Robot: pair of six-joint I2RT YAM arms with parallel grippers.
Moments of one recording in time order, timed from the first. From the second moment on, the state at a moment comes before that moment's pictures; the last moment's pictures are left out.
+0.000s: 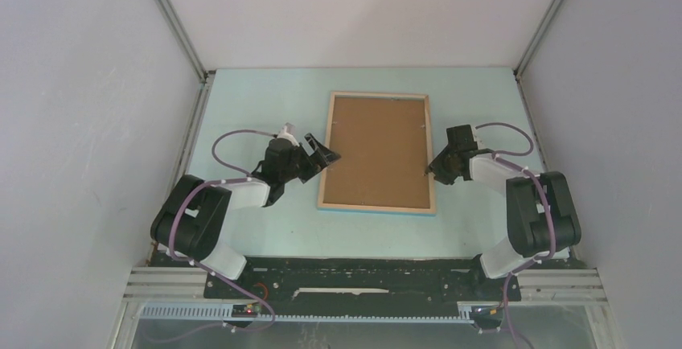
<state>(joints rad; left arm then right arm) -0.40 1.54 0.55 0.49 0.23 -0.95 0.17 1.57 0.79 -0.25 0.01 0.93</state>
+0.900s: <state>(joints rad) -0.44 1.32 0.32 0.79 0.18 -0.93 0.50 1.25 0.77 -0.47 0.13 0.51</state>
